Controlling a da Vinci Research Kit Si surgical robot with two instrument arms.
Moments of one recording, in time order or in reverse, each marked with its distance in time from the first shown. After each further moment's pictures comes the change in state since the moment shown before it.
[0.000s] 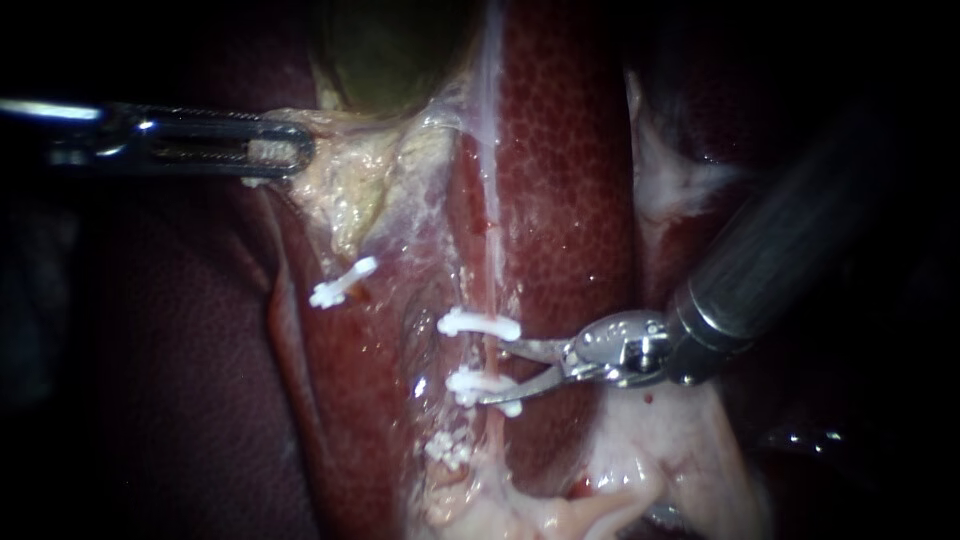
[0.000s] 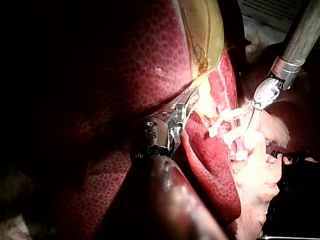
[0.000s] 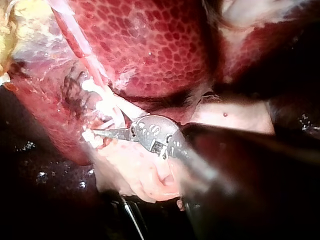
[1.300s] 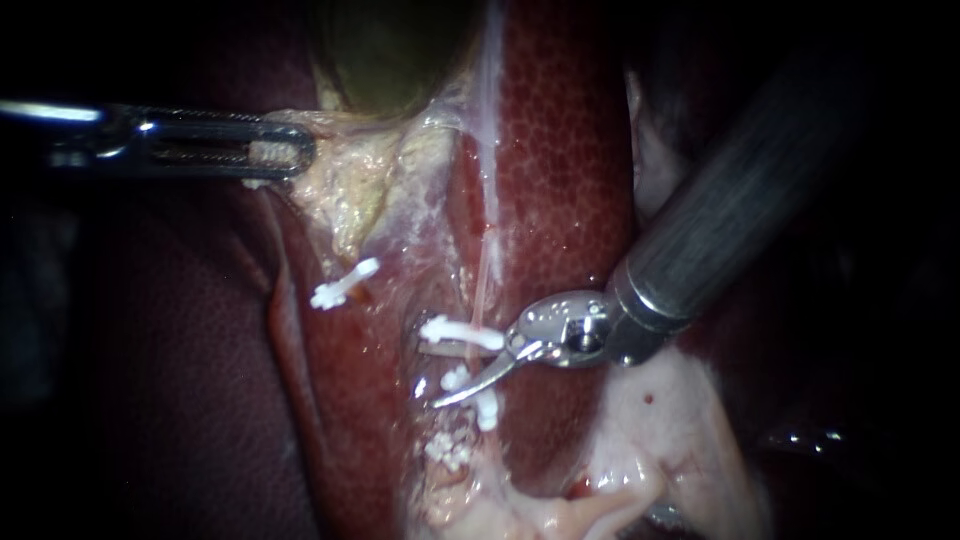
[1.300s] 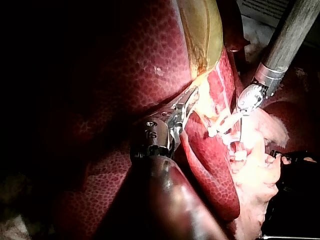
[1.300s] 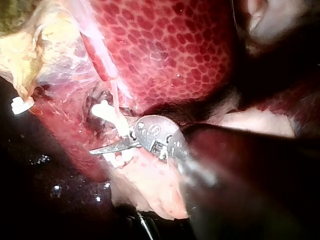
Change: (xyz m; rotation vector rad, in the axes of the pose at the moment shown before) right arm 0.003 0.002 0.004 0.319 0.056 -0.027; left arm 0.000 0.000 0.000 -0.002 -0.001 0.000
